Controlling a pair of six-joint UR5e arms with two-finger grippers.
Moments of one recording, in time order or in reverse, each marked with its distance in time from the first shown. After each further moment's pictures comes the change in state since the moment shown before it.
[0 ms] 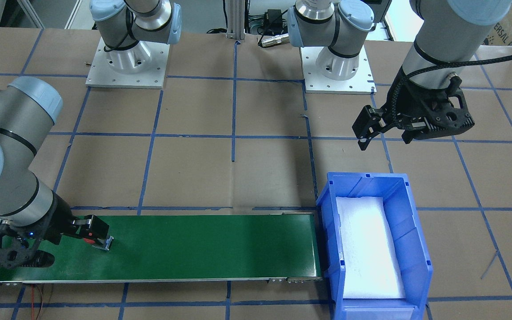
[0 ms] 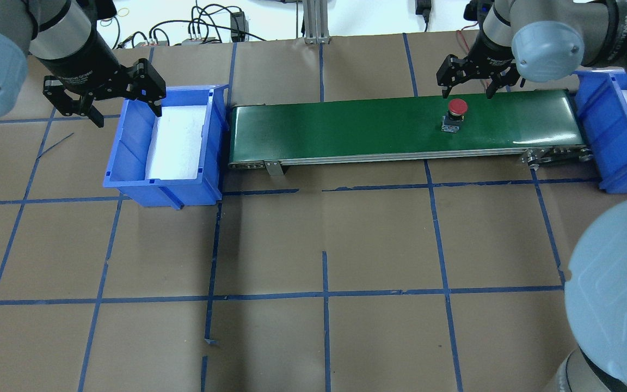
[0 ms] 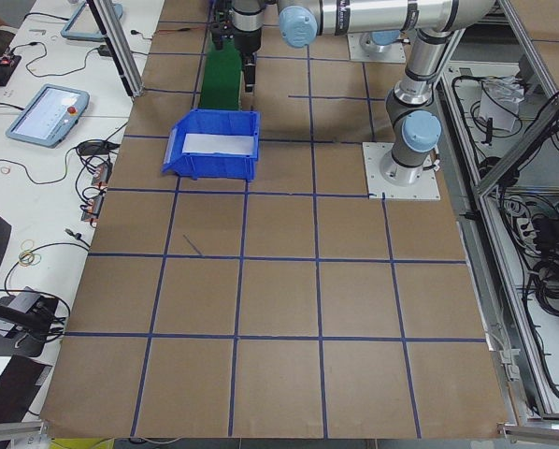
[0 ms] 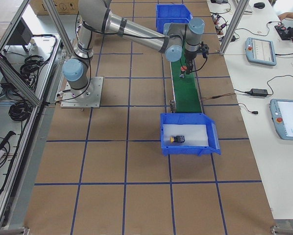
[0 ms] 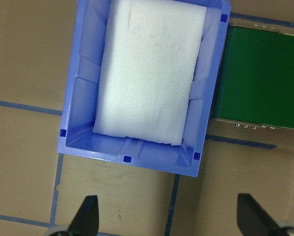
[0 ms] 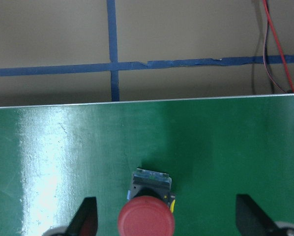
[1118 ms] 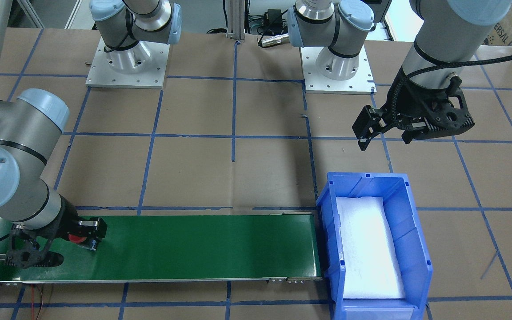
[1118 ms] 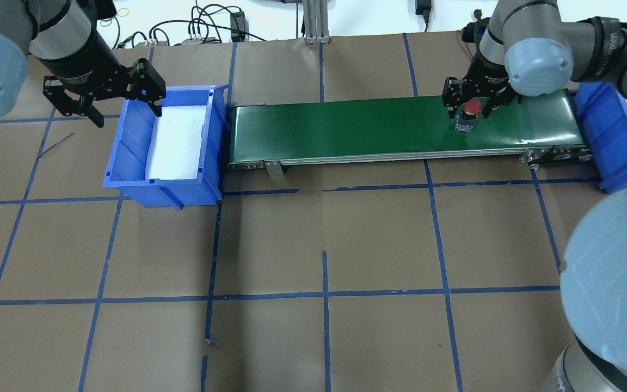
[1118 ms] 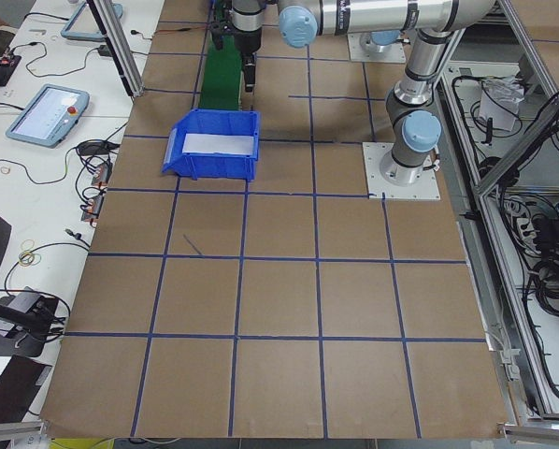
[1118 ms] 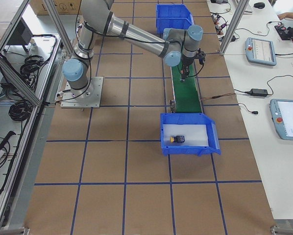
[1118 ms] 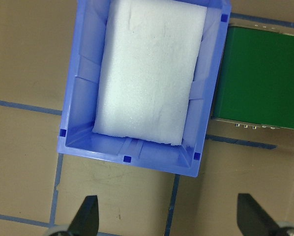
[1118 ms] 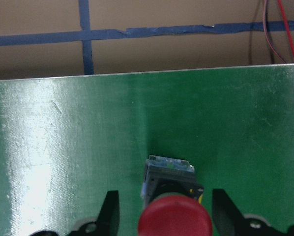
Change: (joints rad) left arm 0.000 0.000 0.000 0.000 0.000 -0.002; right arm -0.003 0.020 0.042 -0.001 -0.060 0.004
